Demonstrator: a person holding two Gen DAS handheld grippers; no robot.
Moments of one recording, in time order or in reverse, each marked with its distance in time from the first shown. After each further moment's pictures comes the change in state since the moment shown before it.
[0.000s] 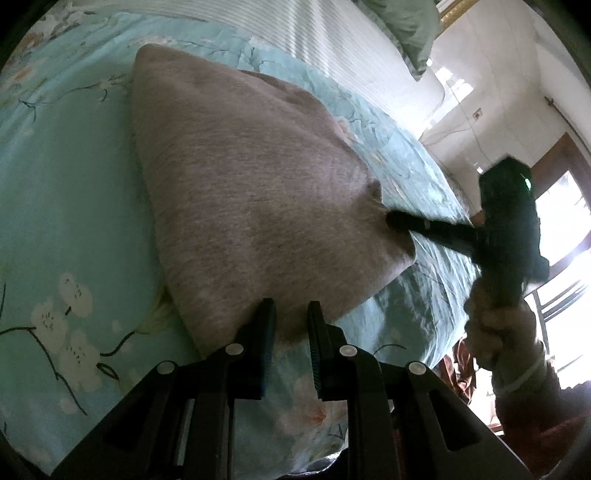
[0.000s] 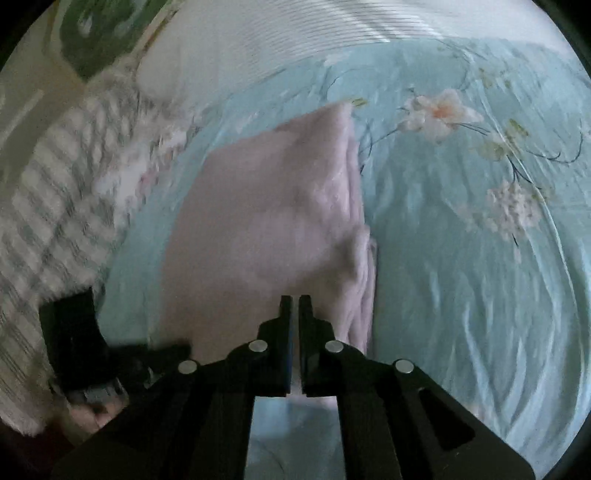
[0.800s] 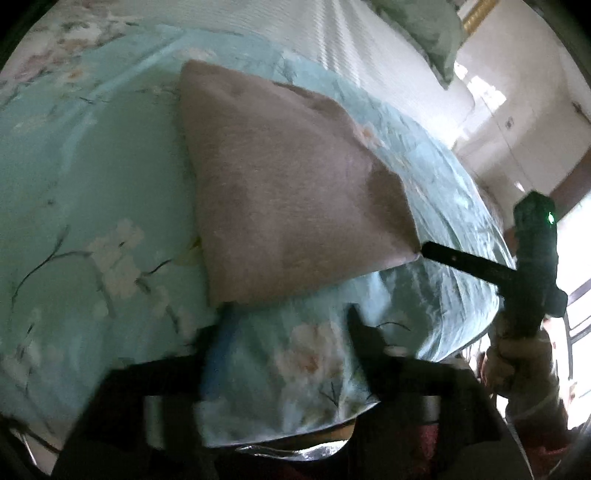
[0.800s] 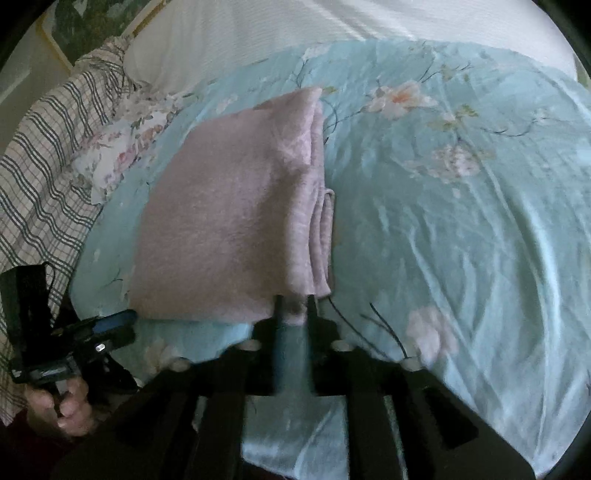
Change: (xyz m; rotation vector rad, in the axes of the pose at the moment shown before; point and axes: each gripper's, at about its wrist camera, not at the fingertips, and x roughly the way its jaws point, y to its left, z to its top) left arm -0.041 -0.025 -0.033 -0.055 -0.063 0.201; right arm -0.042 0.009 -0.044 0.008 -0.012 -0.124
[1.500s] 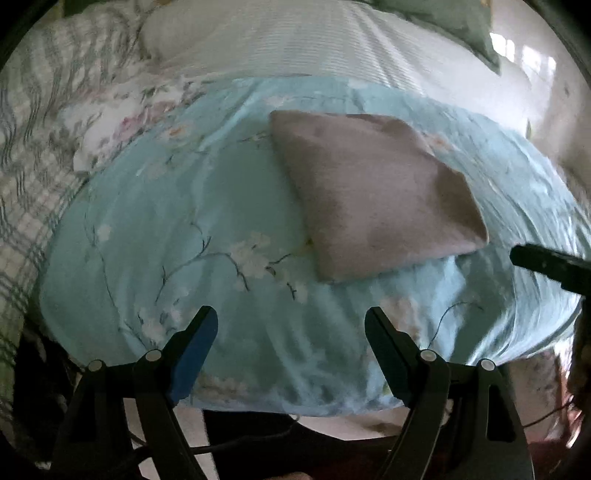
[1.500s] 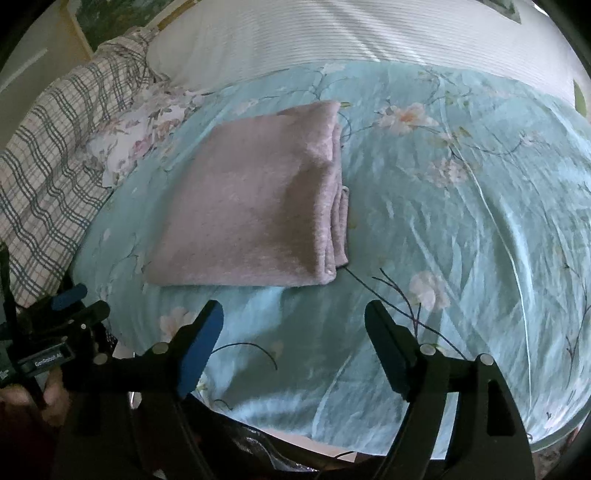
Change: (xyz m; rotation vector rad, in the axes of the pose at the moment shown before) left arm -0.057 -0.027 -0.026 0.118 -0.104 0.473; right arm -0.028 0.027 -0.022 -0.094 -0.030 -0.025
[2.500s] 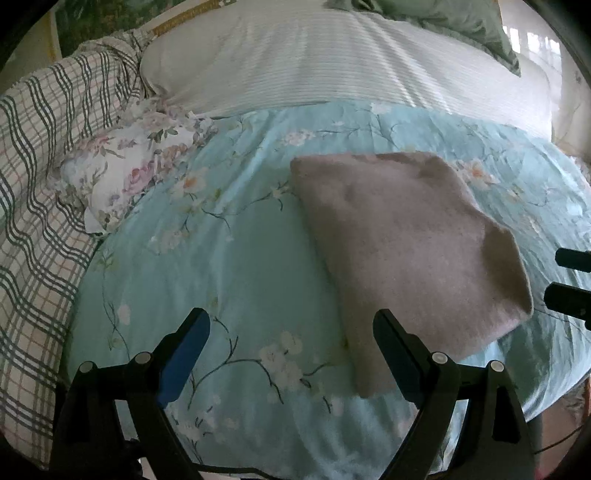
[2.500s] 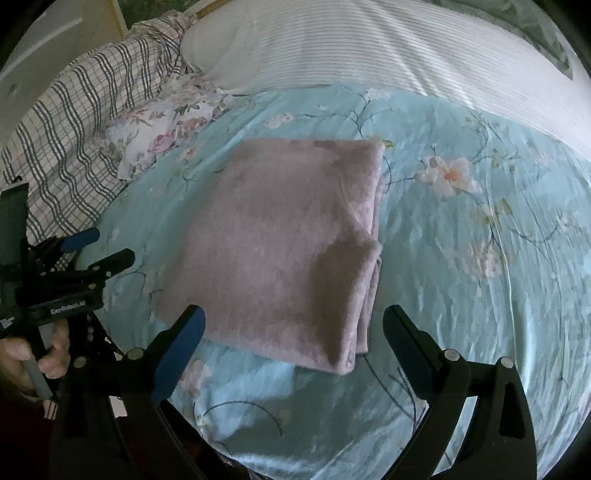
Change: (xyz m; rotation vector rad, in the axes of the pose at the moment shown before) left arm 0.032 -0.001 0.081 0.035 -0.052 0.130; right arm 0.020 0.022 0.062 -0.150 -0.013 0.035
